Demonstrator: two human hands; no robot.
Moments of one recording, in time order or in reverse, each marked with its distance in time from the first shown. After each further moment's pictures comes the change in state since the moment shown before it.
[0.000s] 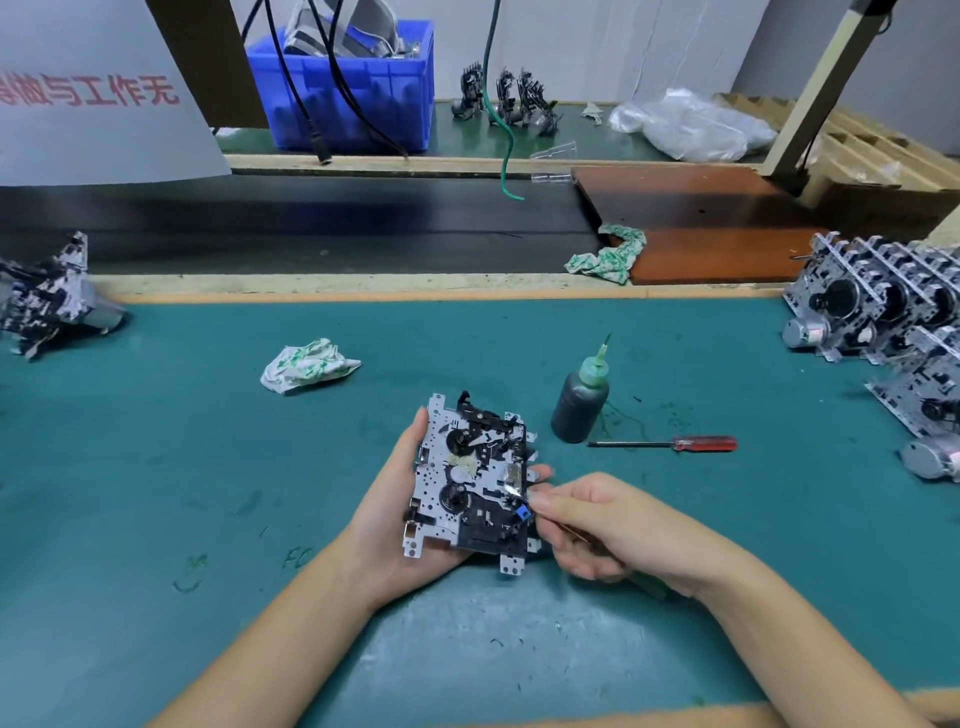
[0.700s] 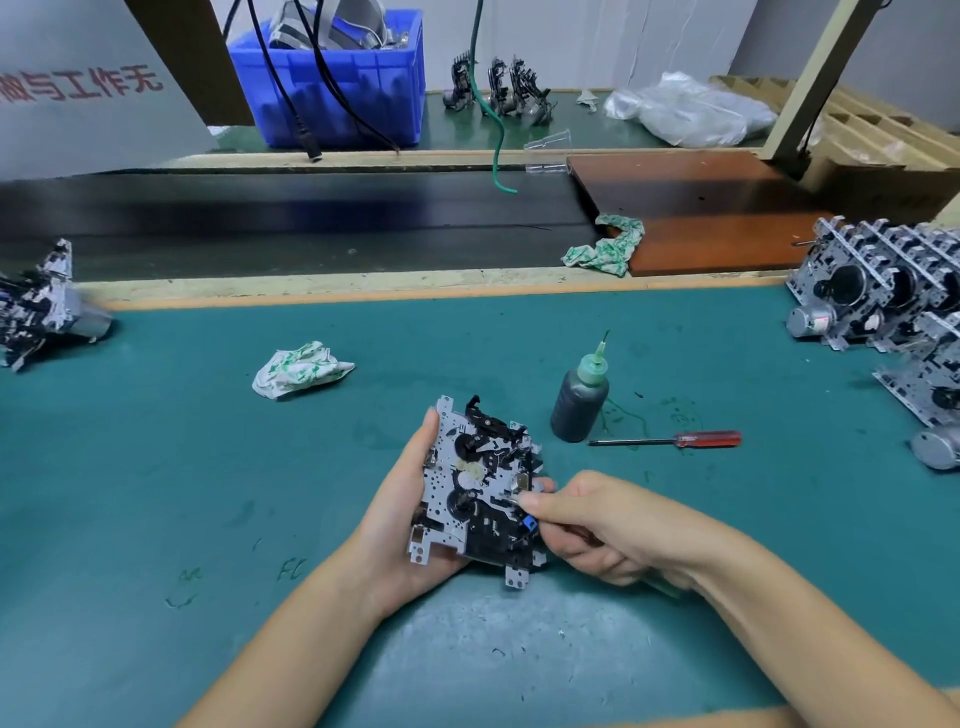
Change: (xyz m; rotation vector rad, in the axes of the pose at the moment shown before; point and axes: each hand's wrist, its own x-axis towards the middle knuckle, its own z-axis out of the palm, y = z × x) left_hand 0.005 -0.001 0.001 0.059 0.069 -0.001; right_hand 0.005 -0.006 -0.002 -0.040 -0.027 0.133
